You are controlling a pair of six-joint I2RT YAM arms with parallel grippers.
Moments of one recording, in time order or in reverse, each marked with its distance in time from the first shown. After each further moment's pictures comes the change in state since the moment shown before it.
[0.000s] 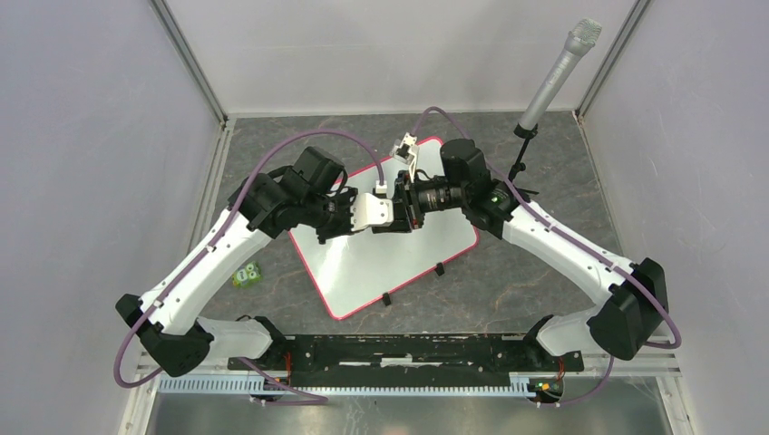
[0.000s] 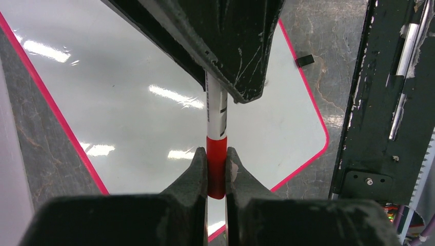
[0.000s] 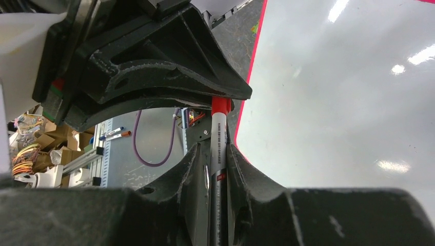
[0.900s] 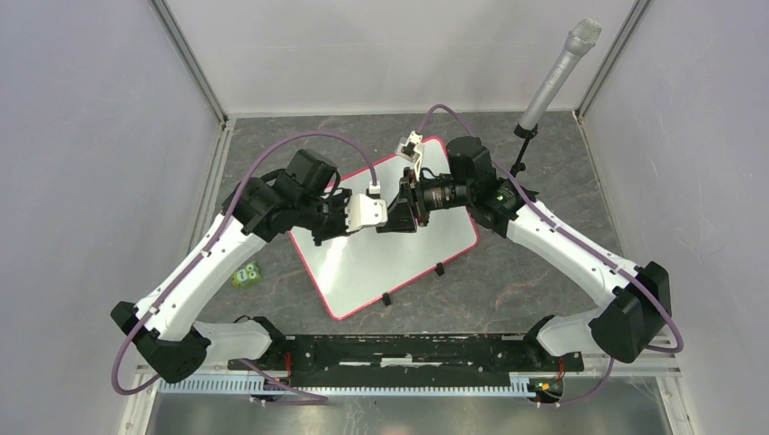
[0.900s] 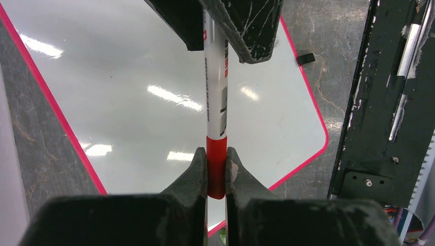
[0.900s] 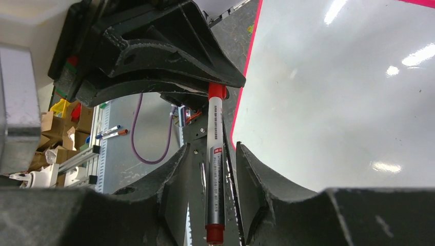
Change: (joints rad) left arm 0.032 -0.040 -0.043 0.019 0.022 0.002; right arm -0.029 -0.016 0.001 -0.027 -0.015 -0.030
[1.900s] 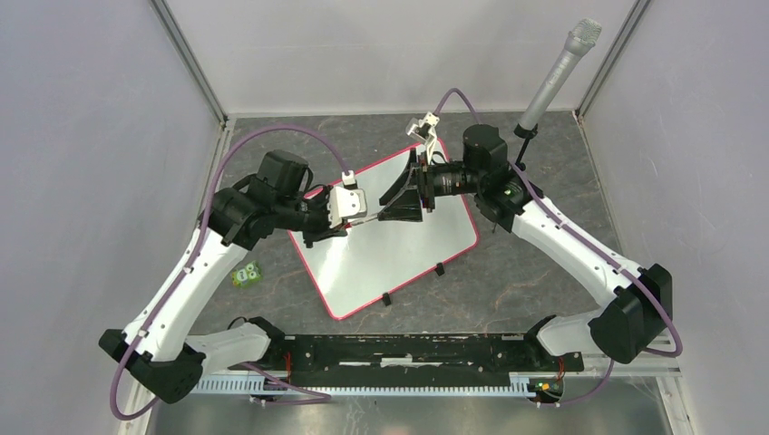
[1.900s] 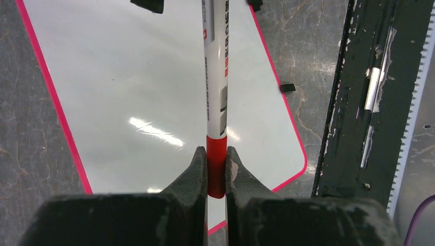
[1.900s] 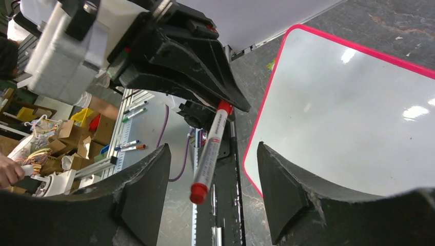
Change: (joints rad) left arm 0.140 -0.112 -0.077 0.071 0.210 -0.049; right arm -0.067 -0.004 0.013 0.189 -0.126 0.120
